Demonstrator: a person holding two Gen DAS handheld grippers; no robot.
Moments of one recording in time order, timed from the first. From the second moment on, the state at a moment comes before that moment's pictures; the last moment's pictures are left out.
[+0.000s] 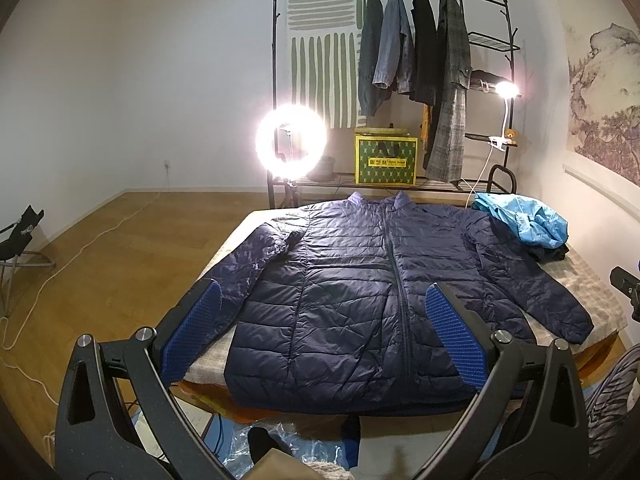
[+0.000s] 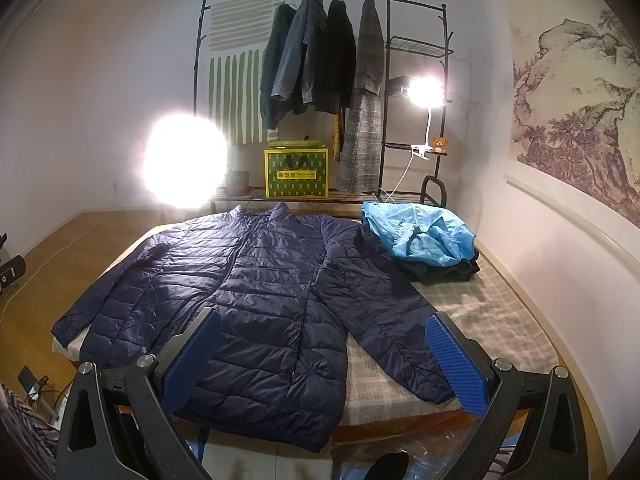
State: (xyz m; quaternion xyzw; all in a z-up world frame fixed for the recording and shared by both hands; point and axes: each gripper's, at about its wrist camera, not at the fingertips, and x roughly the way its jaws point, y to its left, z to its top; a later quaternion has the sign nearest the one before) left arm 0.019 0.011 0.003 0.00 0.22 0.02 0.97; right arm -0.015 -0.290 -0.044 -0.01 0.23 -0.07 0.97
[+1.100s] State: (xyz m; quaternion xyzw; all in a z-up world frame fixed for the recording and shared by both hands) left arm 0.096 0.071 -0.036 -0.01 0.27 0.08 0.96; right arm 0.064 -0.256 -0.042 -0.03 0.21 0.02 0.98
